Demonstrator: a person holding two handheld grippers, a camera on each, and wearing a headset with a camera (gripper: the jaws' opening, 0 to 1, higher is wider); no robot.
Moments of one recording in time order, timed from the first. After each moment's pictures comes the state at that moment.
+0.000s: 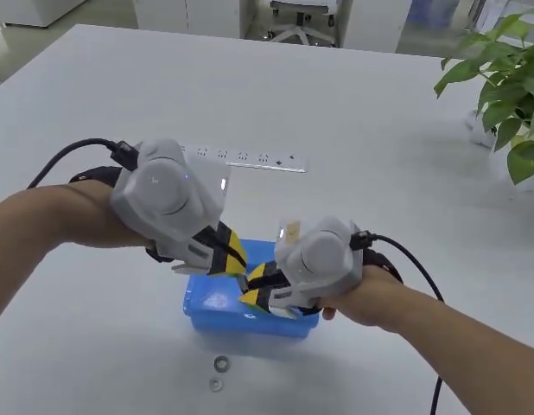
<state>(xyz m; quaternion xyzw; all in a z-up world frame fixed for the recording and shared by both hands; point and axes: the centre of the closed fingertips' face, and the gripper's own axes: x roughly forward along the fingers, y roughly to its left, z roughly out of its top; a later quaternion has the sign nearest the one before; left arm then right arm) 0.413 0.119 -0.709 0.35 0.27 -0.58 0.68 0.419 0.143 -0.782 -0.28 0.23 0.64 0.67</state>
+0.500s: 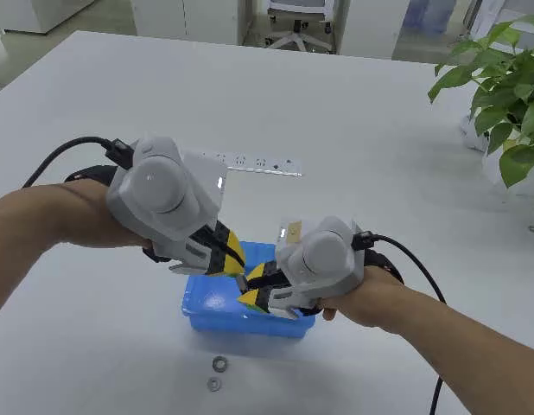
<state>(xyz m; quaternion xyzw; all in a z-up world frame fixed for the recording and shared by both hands) 0.407 0.118 -0.697 0.35 0.26 -0.58 0.69 0.413 0.141 -0.769 -0.28 0.22 0.64 0.68</state>
